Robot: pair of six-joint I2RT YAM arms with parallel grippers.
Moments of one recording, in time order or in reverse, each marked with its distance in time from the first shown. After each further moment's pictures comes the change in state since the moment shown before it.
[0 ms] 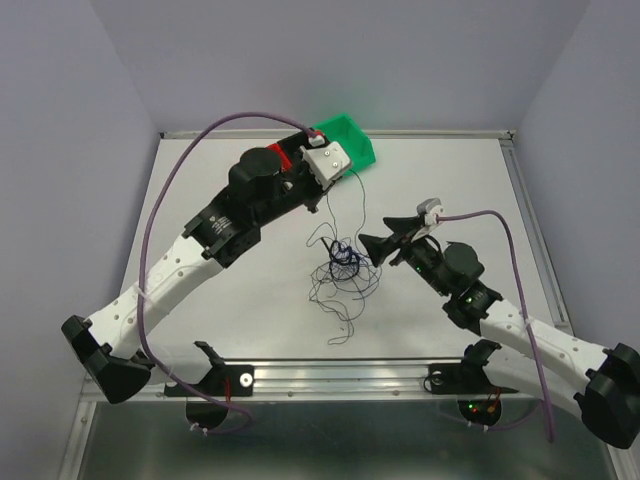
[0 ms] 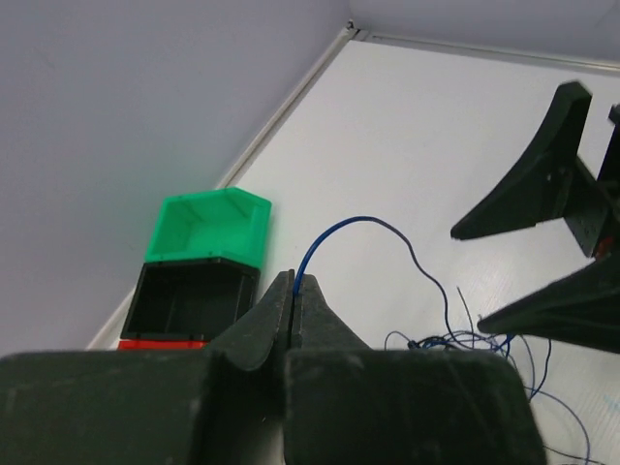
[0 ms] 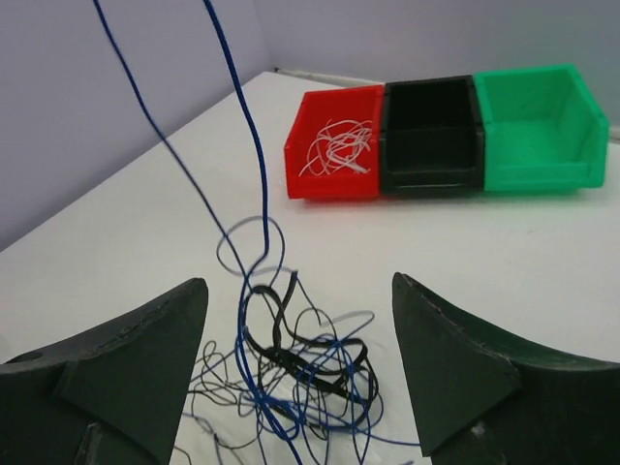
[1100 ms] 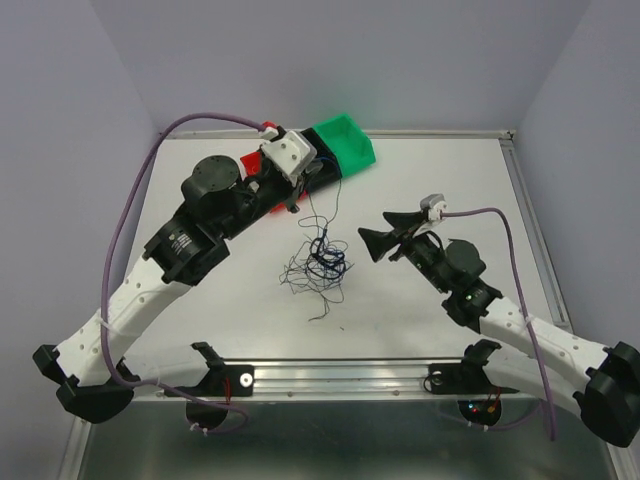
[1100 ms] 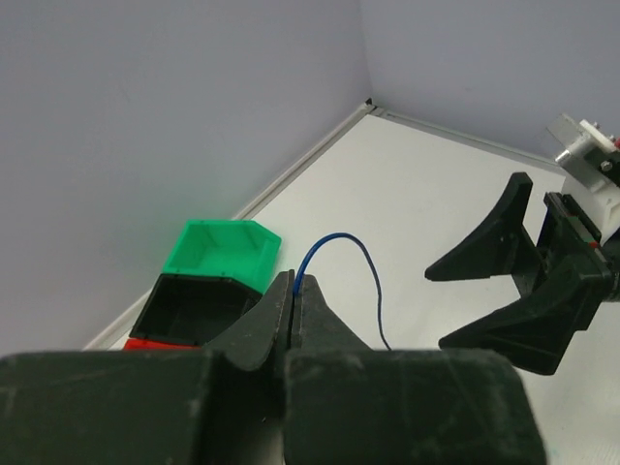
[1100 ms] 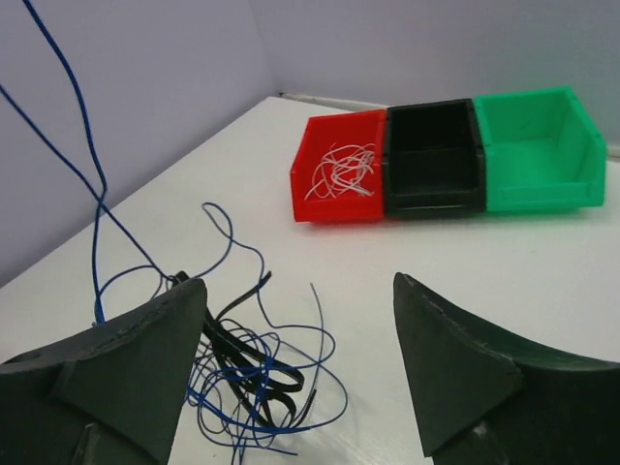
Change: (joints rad) left arm -0.014 -0.113 0.103 -0.063 -0.072 -0.128; right arm -0.003 0.028 0.029 0.032 0.032 0.027
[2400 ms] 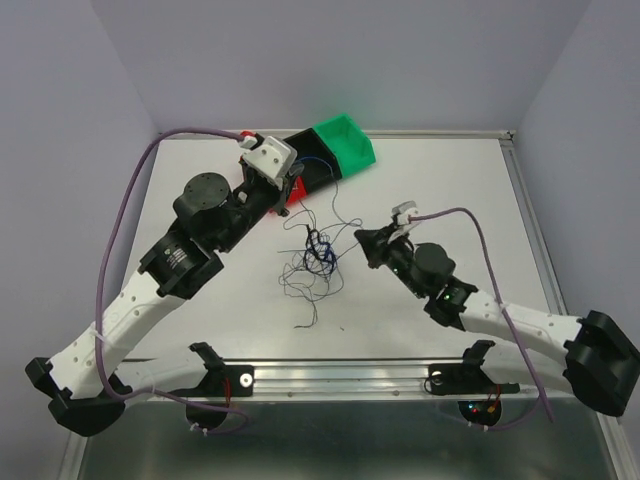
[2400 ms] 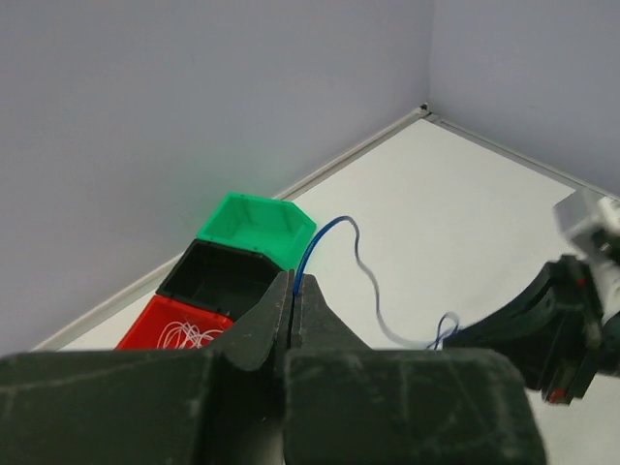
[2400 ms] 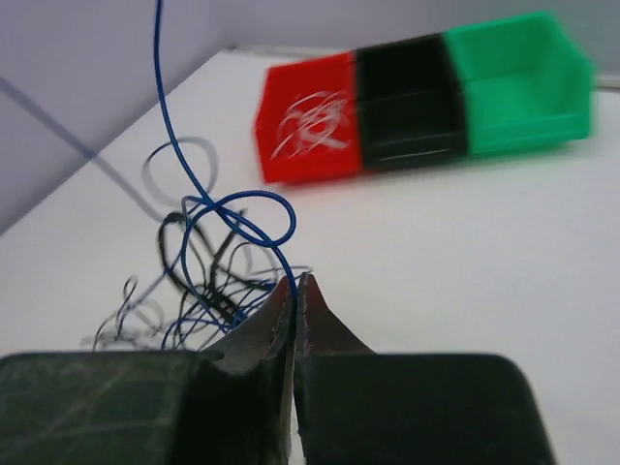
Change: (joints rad) left arm 0.005 -0.099 -0.159 0.092 -0.148 -0.058; right arm 0.136 0.223 0.035 0.029 0.101 -0.026
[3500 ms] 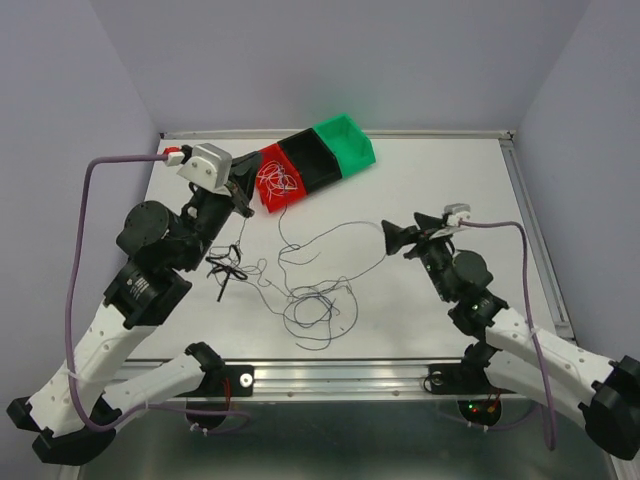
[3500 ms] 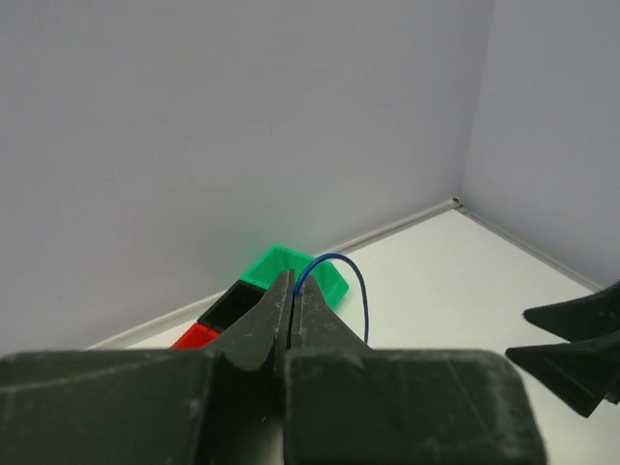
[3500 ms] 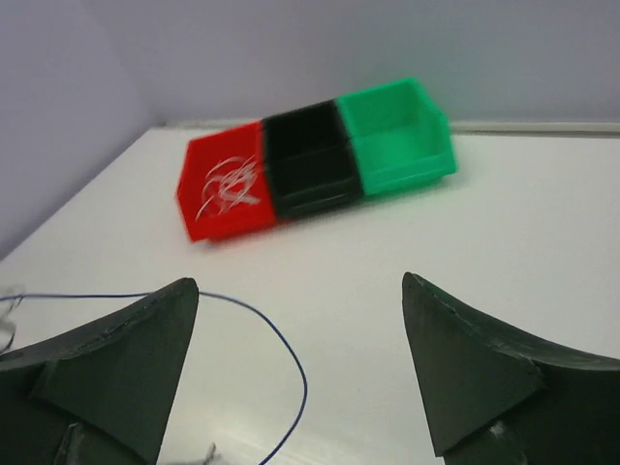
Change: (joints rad) left arm 0.076 -0.203 -0.085 0.116 -0.077 -0.047; right arm -0.150 -0.372 -0.142 -0.028 0.267 0.020
